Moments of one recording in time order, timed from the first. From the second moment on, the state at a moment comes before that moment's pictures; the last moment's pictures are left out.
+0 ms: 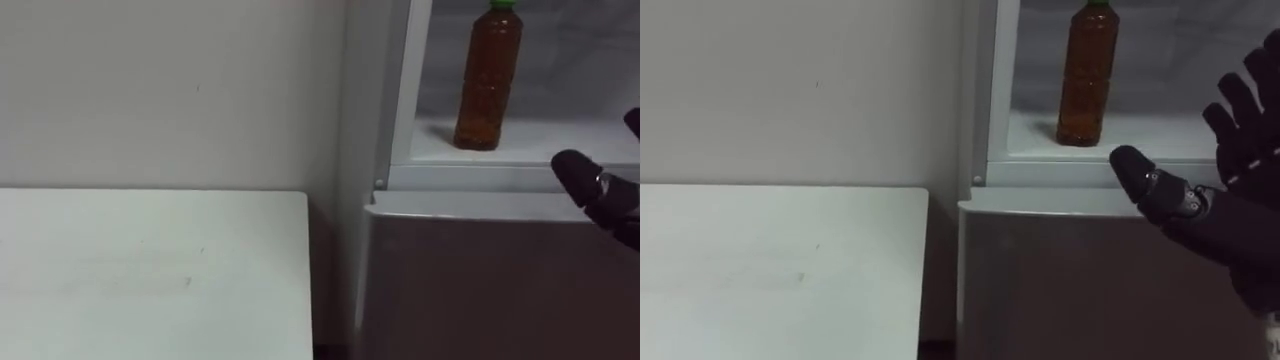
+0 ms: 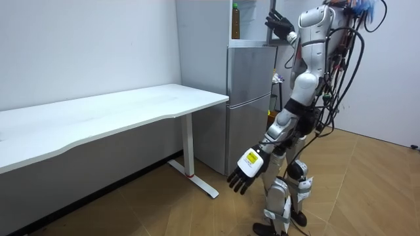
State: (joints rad) left arm 0.29 0.21 0.10 0.99 0.32 0.03 0.26; right arm 0.07 -0.38 -0.27 -0.52 0.61 -0.10 -0.16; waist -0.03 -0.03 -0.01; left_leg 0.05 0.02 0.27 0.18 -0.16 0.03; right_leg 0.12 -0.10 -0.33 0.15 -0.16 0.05
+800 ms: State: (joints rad) left arm 0.23 0.18 0.02 1.01 0.31 -0.04 0.32; right arm 0.27 -0.23 -0.19 -0.08 0.36 -0.16 -0.56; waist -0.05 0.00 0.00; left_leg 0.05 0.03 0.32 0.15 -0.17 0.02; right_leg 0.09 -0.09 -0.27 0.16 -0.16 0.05
